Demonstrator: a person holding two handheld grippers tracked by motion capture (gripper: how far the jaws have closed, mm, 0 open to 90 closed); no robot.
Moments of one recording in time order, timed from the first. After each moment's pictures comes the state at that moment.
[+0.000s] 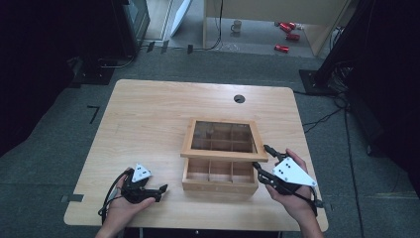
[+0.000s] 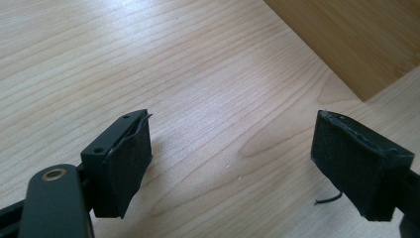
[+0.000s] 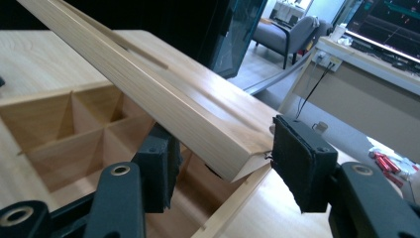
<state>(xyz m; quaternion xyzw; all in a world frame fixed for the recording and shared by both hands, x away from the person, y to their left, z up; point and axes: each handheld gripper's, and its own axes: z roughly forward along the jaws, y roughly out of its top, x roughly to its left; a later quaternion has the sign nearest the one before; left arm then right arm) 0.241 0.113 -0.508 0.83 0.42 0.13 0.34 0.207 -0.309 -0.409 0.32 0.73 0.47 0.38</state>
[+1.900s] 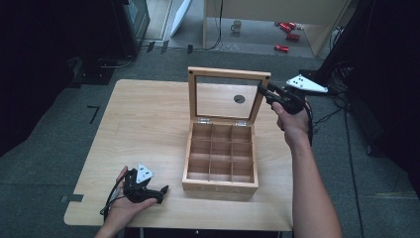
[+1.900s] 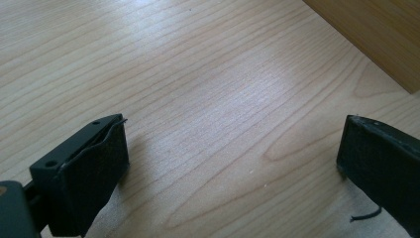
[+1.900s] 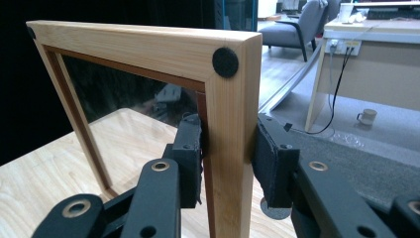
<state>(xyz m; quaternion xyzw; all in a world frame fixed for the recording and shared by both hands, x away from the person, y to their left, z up) 0.245 0.109 -0.520 0.84 0.41 0.16 0.32 0.389 -0.346 -0.336 0.41 0.67 0.56 0.26</state>
